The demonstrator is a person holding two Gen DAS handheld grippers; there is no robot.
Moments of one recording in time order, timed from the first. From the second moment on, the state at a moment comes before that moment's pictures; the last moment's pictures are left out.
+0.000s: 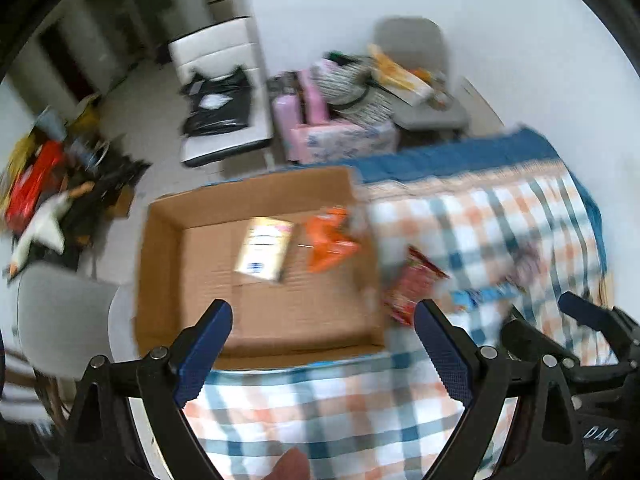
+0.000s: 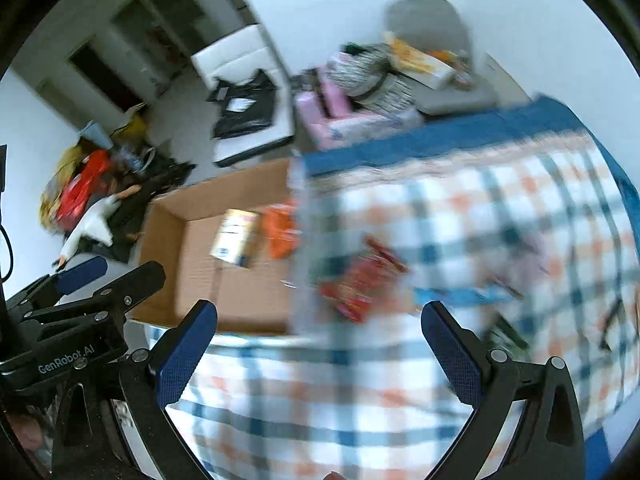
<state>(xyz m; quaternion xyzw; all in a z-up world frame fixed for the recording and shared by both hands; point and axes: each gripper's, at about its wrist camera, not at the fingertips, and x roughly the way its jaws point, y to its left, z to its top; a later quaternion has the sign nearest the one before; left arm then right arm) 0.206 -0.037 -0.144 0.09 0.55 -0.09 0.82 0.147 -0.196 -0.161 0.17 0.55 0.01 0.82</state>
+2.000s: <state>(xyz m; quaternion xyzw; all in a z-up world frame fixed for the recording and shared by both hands) 0.238 -0.395 -0.346 0.24 0.68 -0.25 0.65 0.093 -0.514 -0.363 0.34 0.65 -0.19 0.66</state>
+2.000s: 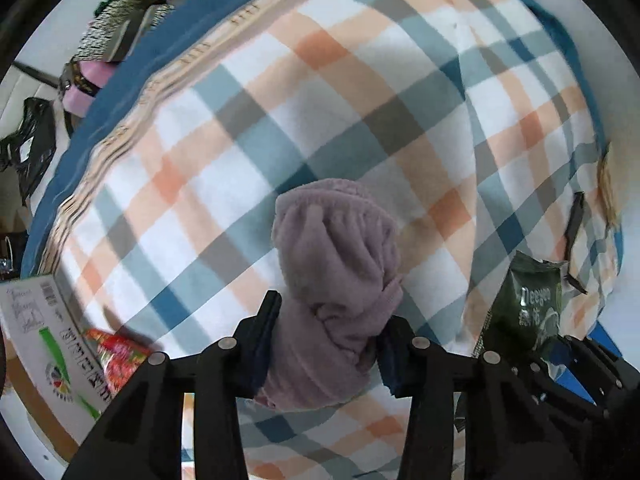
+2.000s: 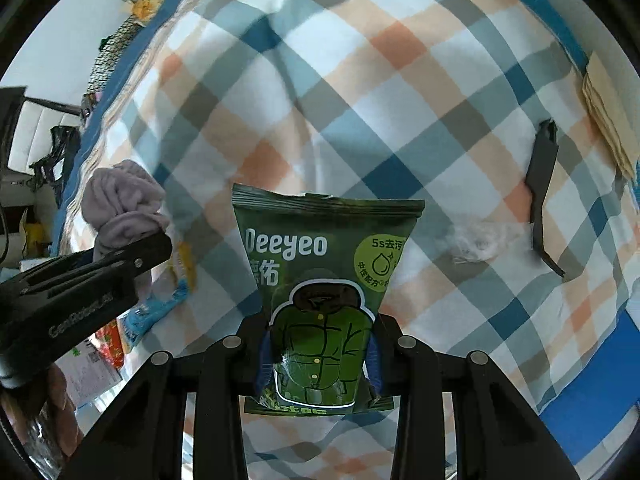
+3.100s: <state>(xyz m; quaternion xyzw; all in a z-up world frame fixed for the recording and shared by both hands) 0.236 0.045 -0.179 0.04 0.62 -0.10 0.78 0.205 -0.143 -0.190 0.17 0.63 0.08 0.76</state>
